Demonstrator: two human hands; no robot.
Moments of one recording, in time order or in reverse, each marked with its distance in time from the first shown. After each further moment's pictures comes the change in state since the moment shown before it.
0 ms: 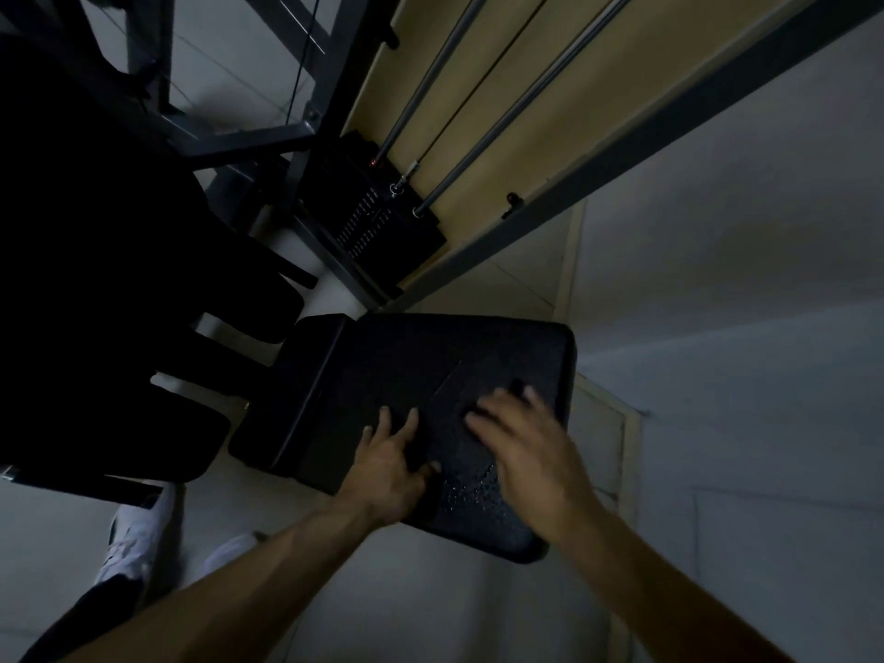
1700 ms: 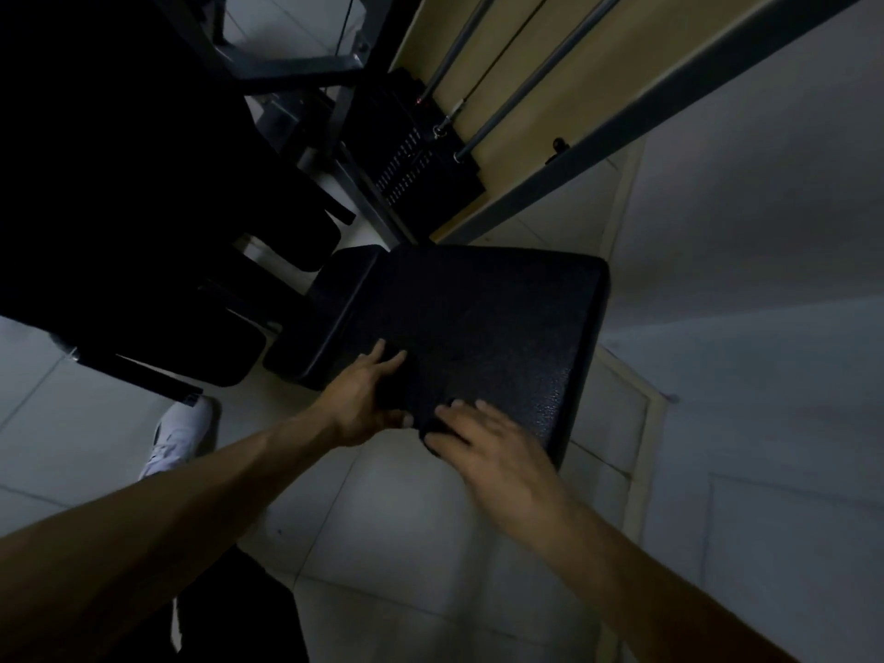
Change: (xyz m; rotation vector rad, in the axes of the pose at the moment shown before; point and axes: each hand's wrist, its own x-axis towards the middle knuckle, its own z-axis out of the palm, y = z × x) left_hand -0.020 -0.068 -0.015 0.158 0.035 0.134; right_hand -0.057 -0.072 0.012 0.100 -0.207 -0.233
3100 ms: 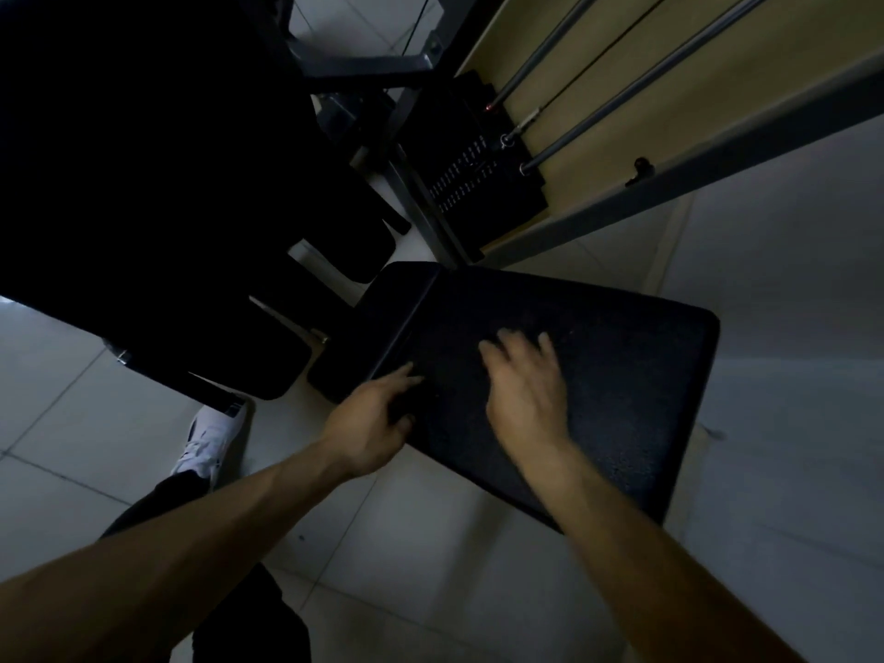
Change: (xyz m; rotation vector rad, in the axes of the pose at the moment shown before) left_hand 0.008 -0.062 -0.014 -0.116 0.243 0.005; right_hand 0.151 0.037 0.045 -0.132 0.100 0.401
